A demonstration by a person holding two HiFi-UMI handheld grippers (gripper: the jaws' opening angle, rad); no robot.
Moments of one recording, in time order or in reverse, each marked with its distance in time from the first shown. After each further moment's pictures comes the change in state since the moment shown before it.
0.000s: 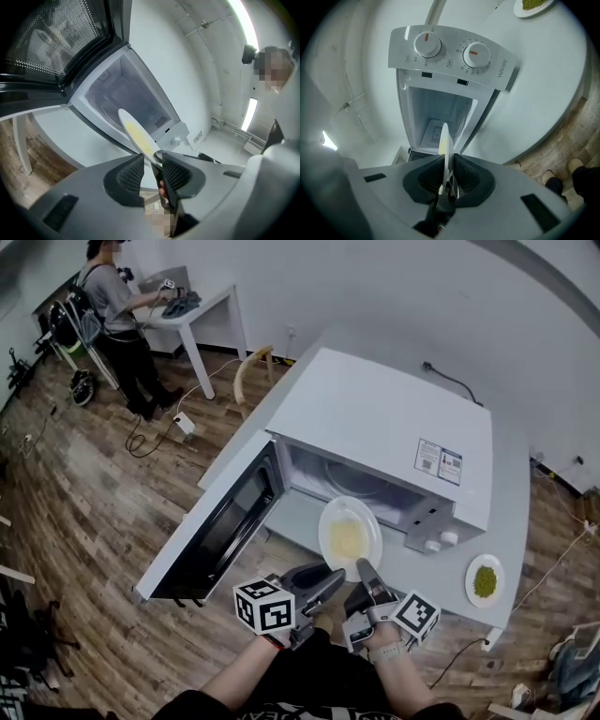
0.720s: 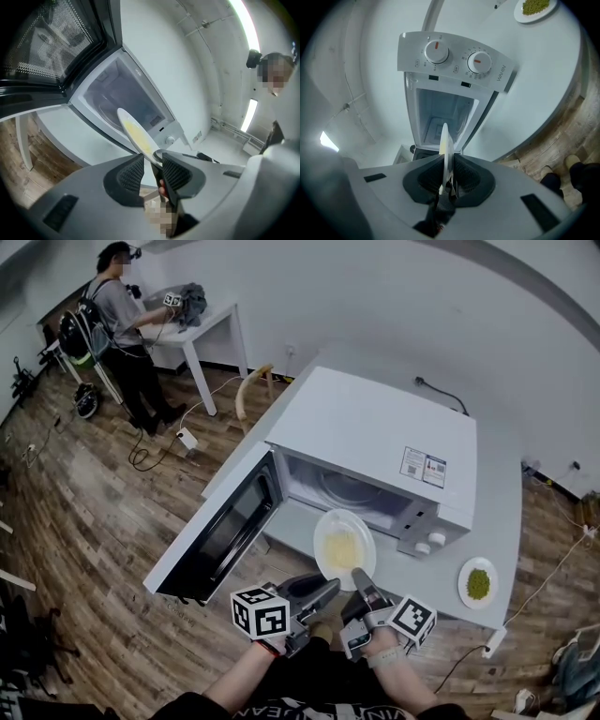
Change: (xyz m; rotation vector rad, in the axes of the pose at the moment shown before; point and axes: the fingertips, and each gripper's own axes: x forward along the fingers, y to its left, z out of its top) left arm -0.012 -0.023 -0.005 -0.014 0.012 -0.001; right arm -0.019 0.014 -0.008 0.021 0.030 0.008
